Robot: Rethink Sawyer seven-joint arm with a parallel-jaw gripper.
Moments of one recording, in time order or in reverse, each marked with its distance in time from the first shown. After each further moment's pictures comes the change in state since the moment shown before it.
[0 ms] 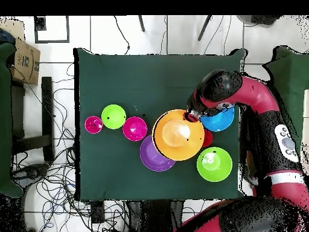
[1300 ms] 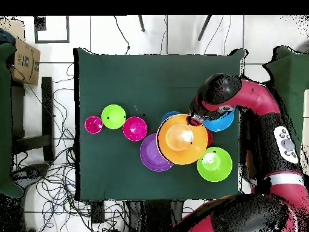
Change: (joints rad) arm 0.031 -0.002 -0.074 -0.008 0.004 0.000 0.000
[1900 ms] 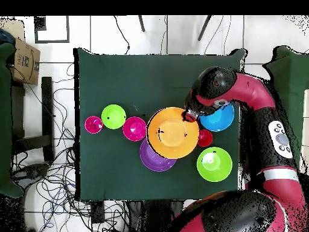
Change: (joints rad) arm 0.041 0.001 0.000 -0.034 0.039 0.038 0.000
